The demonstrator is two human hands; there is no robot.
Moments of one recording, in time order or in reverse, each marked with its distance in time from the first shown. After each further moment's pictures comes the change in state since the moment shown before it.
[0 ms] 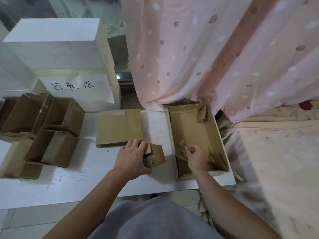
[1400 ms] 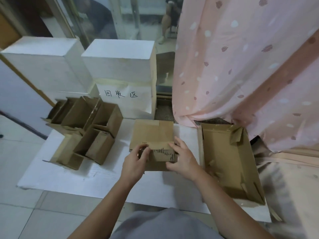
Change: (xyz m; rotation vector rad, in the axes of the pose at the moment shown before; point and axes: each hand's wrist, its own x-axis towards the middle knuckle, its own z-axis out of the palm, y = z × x) left_hand -0.045 -0.064 -0.034 -0.951 0.336 -0.539; right_hand -0.065 -0.142 0.048 -0.116 -0.658 -0.623
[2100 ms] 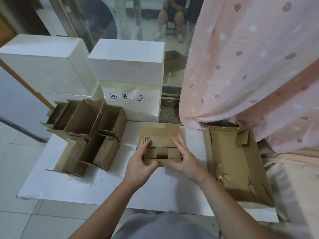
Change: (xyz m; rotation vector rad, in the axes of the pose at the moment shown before) left_hand 0.027 -0.015 -0.046 -0.099 -0.147 0.122; right_hand 0.026 -0.038 0.025 0.312 -0.031 0.060
